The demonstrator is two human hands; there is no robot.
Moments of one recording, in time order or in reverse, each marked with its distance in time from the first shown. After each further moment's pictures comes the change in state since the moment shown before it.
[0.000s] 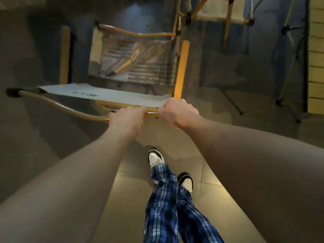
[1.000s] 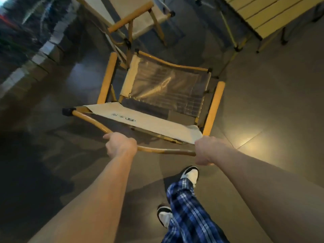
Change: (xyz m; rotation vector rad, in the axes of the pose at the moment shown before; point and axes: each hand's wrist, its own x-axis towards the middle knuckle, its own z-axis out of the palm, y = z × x) left_hand 0.042 -0.111 -0.013 -0.663 0.101 -0.273; right_hand -0.081 -0.035 0.106 -0.072 -0.181 0.367
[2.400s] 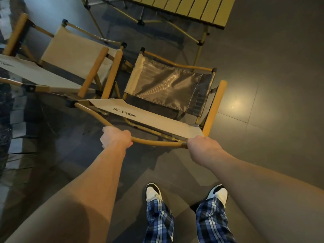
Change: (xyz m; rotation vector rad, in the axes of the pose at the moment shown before) left_hand 0.168 0.222 -0.052 0.300 -0.221 0.449; right_hand 0.068 -0.115 -0.126 0.625 0.181 0.275
